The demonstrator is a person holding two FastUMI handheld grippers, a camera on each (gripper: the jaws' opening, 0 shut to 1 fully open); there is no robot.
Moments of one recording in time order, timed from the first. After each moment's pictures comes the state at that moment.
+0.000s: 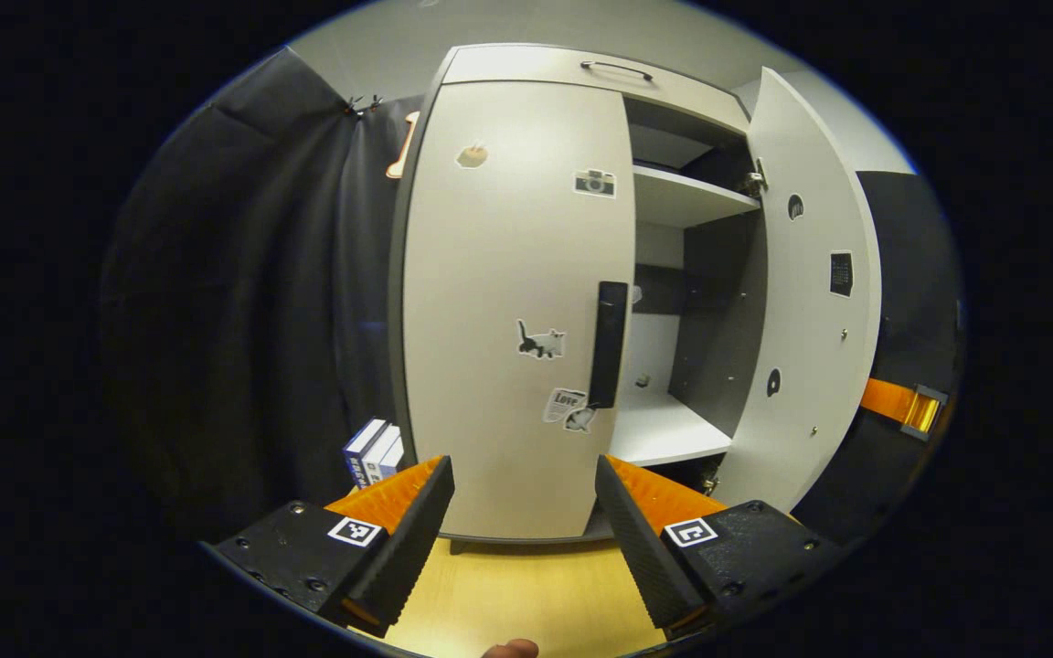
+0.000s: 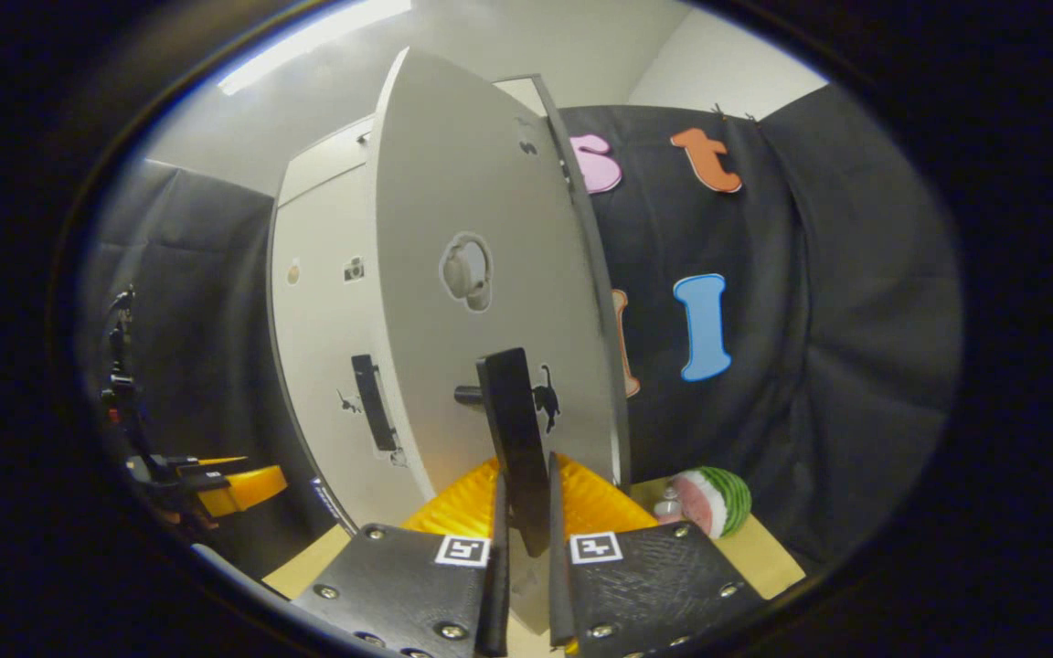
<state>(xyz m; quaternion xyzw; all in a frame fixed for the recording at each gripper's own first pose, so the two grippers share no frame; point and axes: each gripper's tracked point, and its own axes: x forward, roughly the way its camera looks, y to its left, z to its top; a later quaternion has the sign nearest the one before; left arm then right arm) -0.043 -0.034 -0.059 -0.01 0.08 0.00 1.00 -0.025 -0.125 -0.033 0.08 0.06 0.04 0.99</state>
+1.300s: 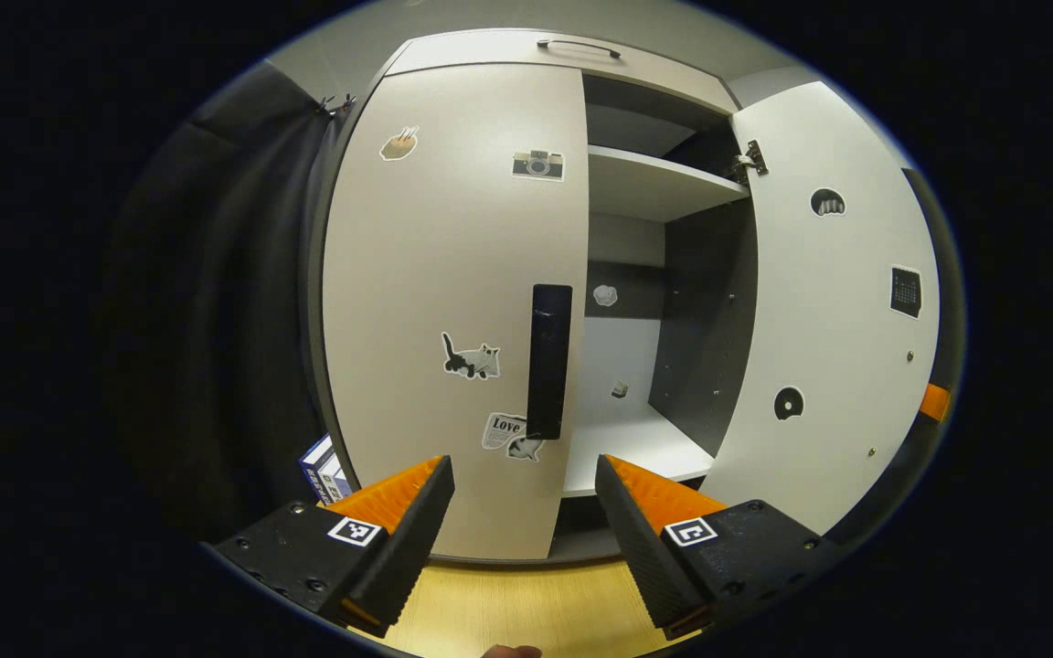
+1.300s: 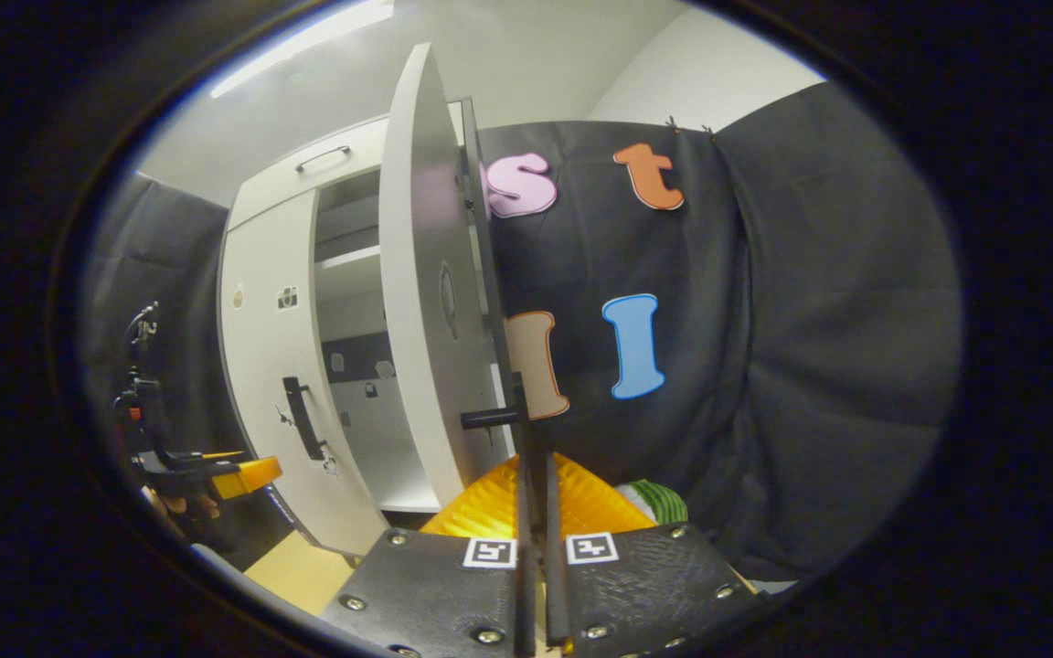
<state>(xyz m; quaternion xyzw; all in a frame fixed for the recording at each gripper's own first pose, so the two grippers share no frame) 0.018 -0.079 -0.053 0.00 0.07 0.00 1.00 -0.038 -0.222 -0.017 0.08 0.04 -0.02 1.00</state>
